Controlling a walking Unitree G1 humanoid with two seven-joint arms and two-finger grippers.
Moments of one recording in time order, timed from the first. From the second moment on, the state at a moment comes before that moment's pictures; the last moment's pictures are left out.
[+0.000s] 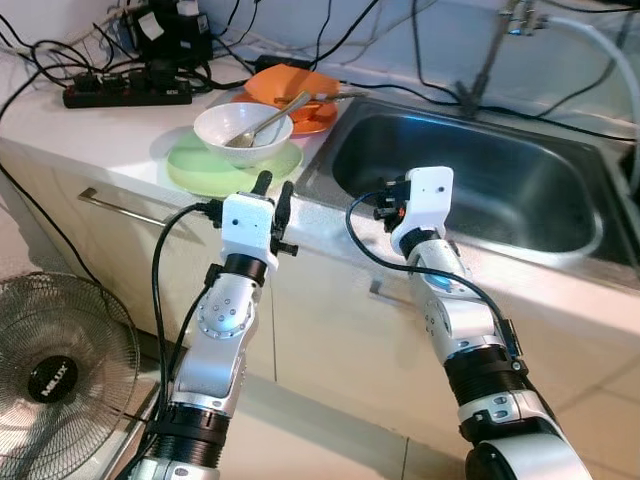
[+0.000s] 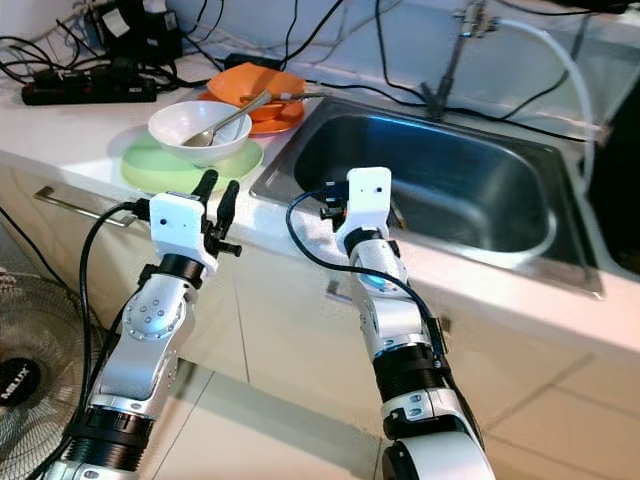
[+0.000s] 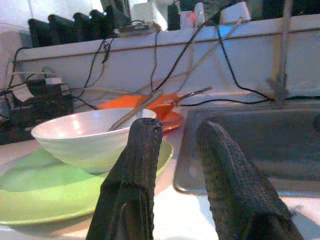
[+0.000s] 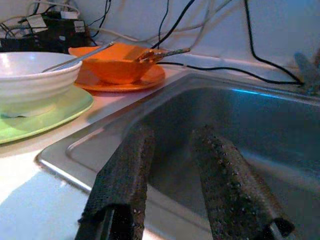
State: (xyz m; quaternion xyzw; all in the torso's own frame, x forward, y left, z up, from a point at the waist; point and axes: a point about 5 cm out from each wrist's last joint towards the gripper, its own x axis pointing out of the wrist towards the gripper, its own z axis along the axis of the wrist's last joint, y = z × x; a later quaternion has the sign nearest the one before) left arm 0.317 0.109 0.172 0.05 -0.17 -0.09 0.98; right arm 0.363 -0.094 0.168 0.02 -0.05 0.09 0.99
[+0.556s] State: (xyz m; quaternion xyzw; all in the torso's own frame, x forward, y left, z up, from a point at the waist) left arm 0.317 0.100 0.174 0.05 -0.17 -0.10 0.98; right arm 0.365 -0.107 0.167 0.01 -0.05 0.07 1.00
